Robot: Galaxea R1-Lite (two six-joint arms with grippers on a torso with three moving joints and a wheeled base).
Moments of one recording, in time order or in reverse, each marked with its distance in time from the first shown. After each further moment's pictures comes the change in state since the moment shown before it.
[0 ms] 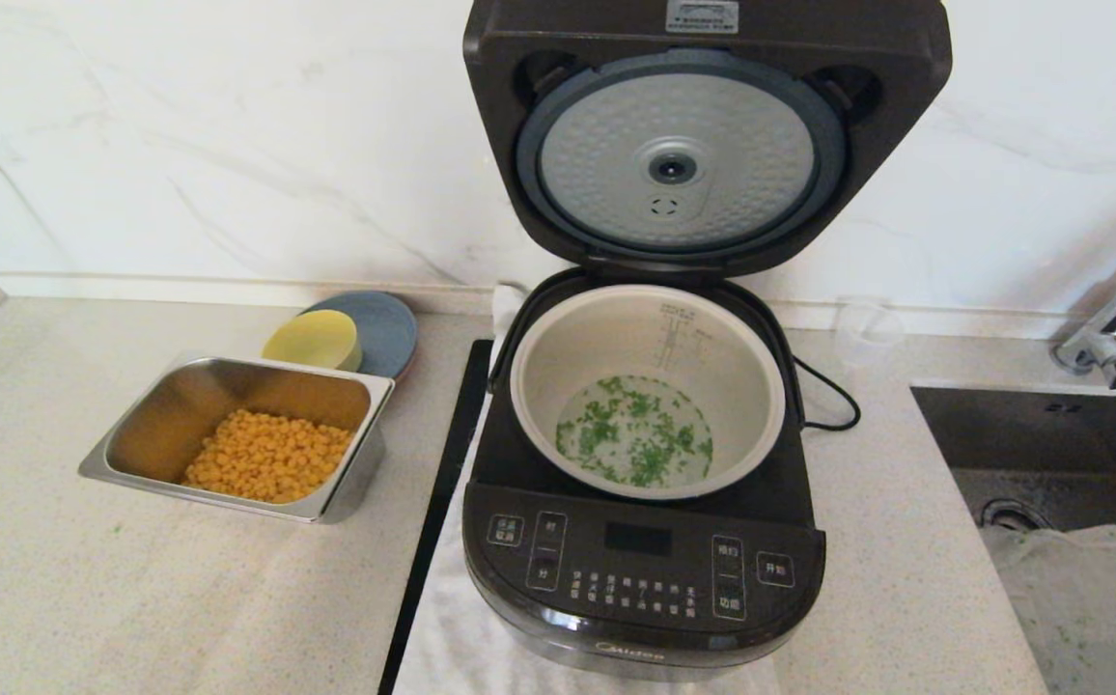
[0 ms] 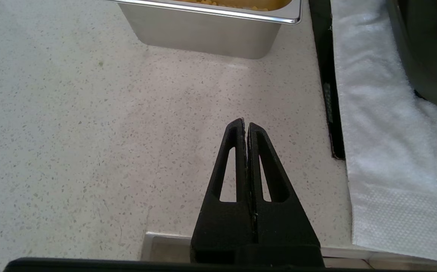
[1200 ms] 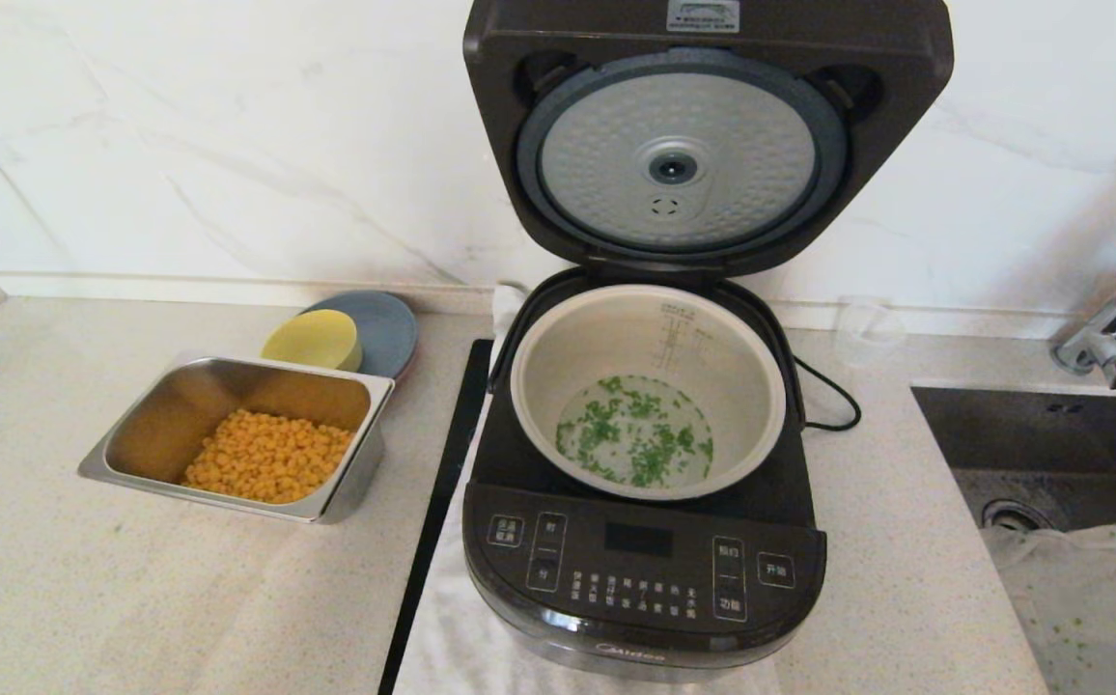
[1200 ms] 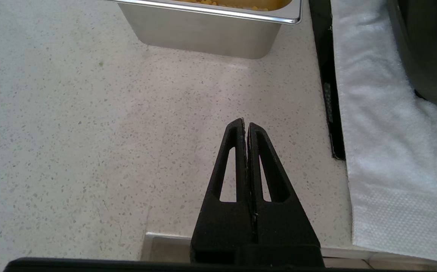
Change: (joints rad) left arm 0.000 0.000 0.000 0.000 0.000 0.000; right arm 0.146 -0.206 0.111 0.104 0.013 -0.079
